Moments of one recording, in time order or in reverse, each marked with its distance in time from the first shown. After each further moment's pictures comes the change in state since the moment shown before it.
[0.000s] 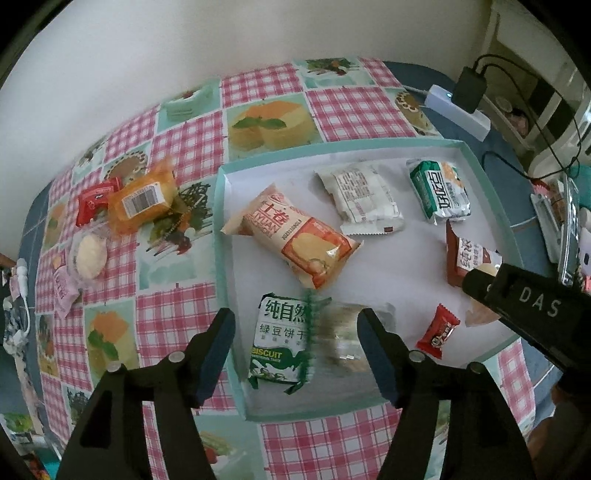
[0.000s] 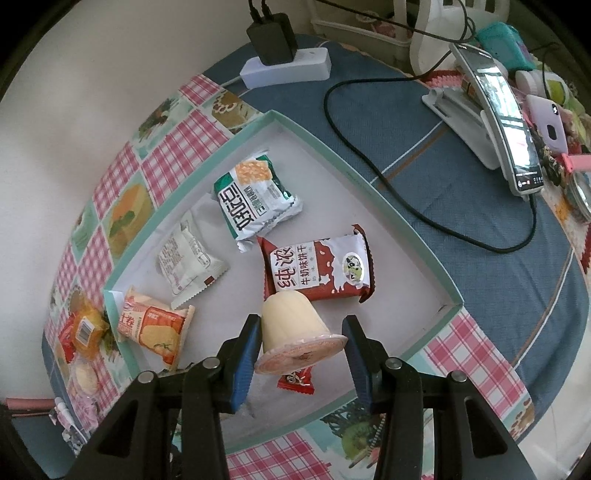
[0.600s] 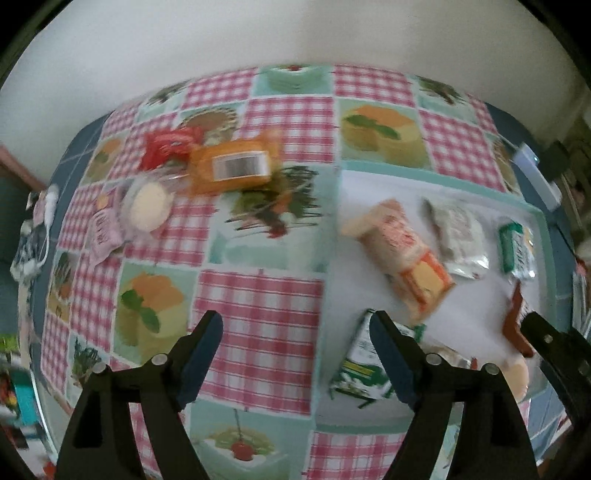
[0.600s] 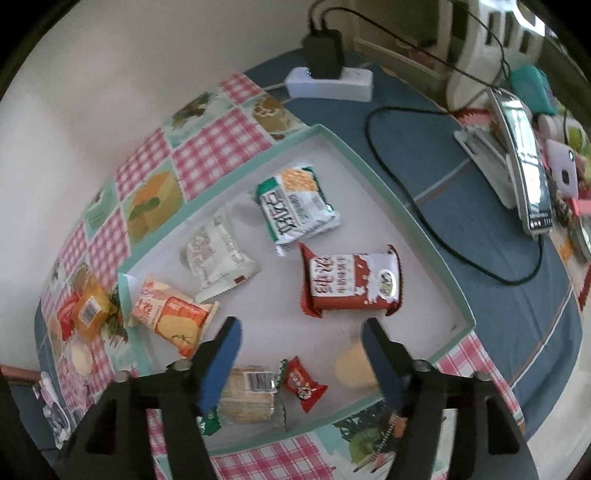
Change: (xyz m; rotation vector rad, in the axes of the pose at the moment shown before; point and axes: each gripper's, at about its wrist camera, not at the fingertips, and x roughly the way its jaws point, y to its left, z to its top) left arm 0.009 0.081 0.002 -0.291 0.044 0.096; right arm -0.009 0.031 -0.005 -0.138 -0.057 0.003
